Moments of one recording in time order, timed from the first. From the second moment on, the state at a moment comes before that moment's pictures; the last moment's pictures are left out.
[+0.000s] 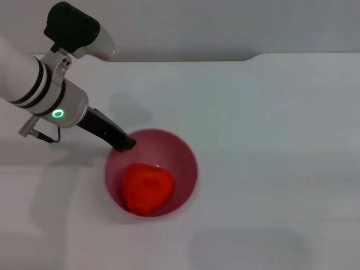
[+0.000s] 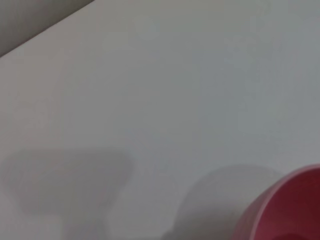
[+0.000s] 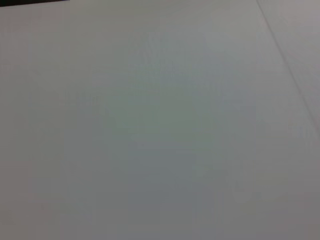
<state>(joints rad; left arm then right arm) -0.71 -2.05 1.31 1.03 2.49 1.35 -2.40 0.05 2.07 -0.83 -0.45 -0.44 -1.78 0.62</state>
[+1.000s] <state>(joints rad) -0.67 -2.06 1.19 1.22 2.27 1.26 -2.38 0.09 2.07 -0.83 -0.39 -0.45 -1.77 0.62</state>
